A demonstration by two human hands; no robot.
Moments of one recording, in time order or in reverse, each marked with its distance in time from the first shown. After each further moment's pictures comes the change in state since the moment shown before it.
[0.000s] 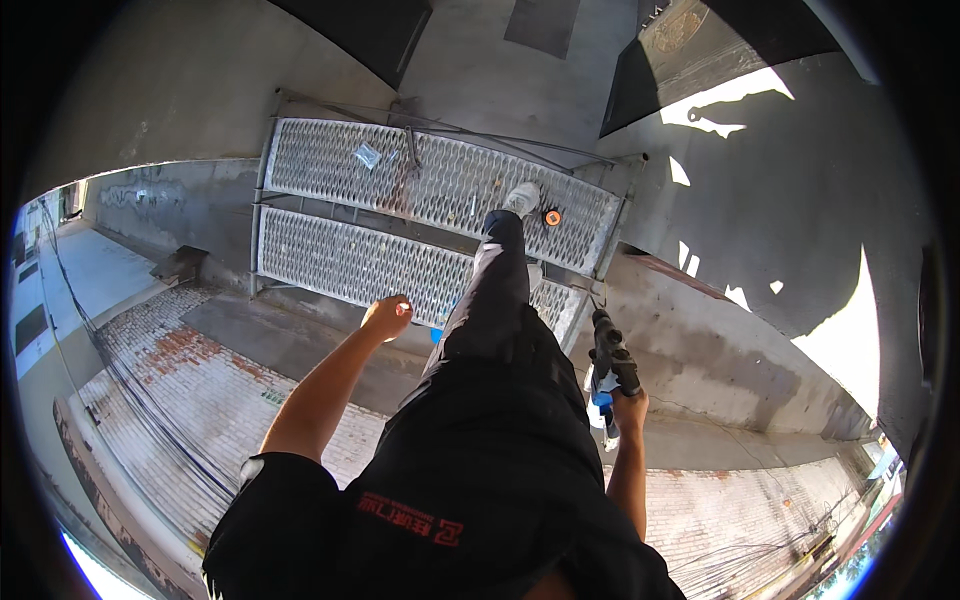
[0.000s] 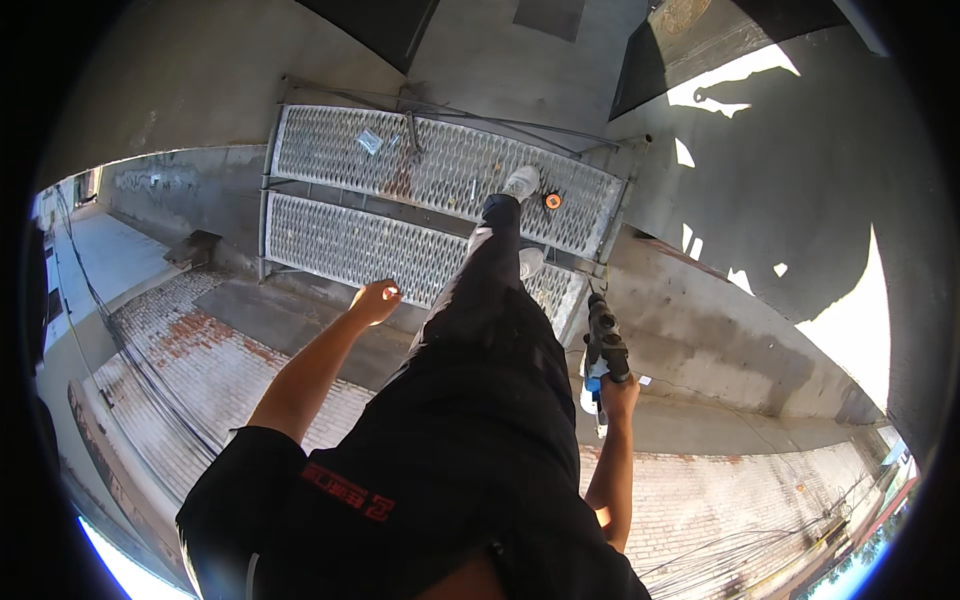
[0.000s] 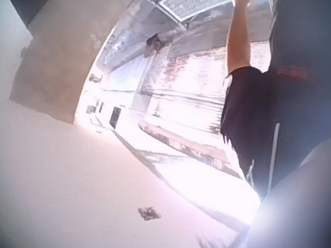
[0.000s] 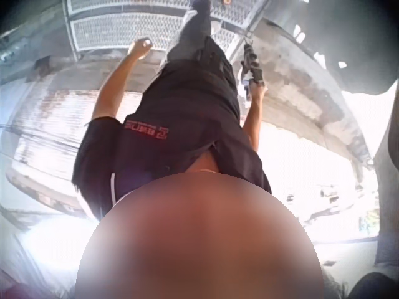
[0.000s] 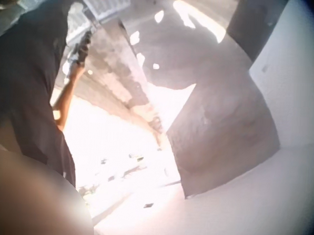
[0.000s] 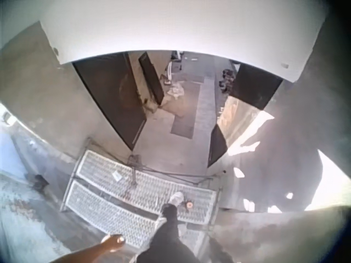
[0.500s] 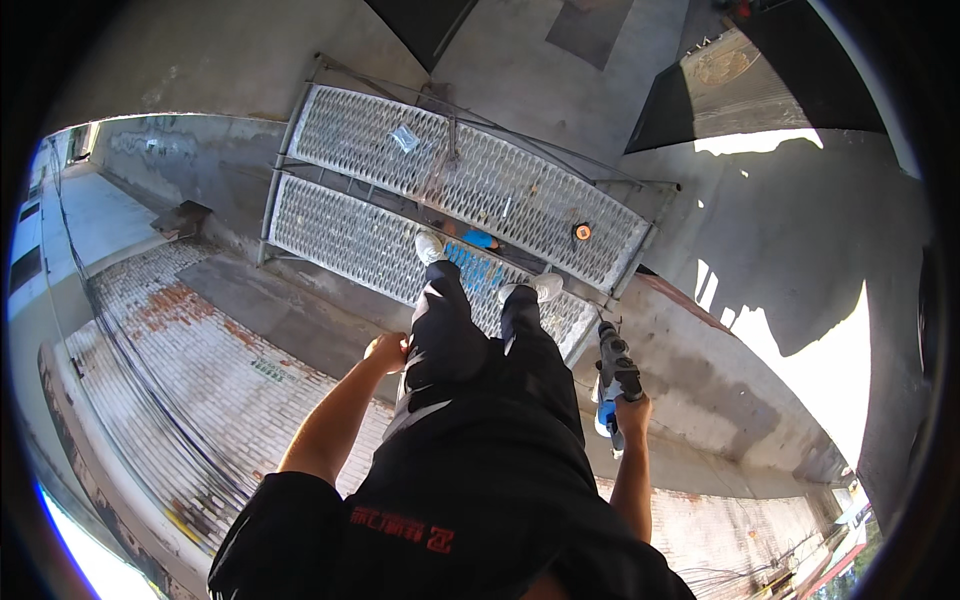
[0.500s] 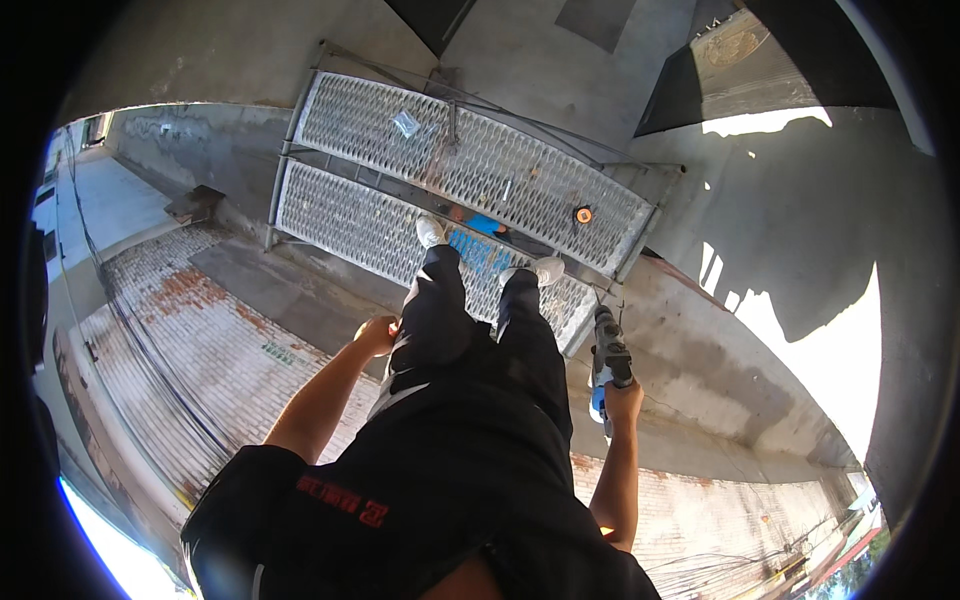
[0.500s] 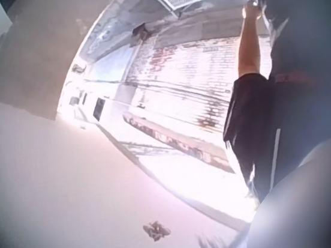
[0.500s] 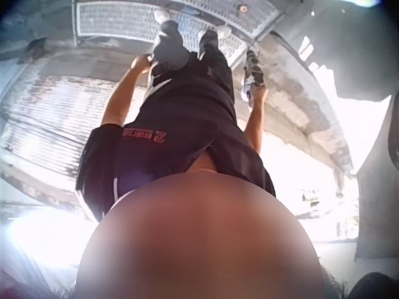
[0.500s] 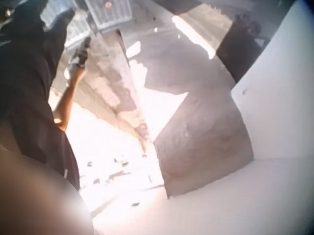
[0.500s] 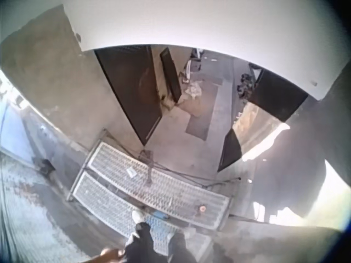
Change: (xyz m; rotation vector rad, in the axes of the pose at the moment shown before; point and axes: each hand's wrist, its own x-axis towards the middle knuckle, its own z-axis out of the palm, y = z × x) left_hand -0.060 -0.102 0.033 0.122 -0.121 -0.132; right_hand -0.008 -0.058 0.028 -0.226 -0.042 -0.144
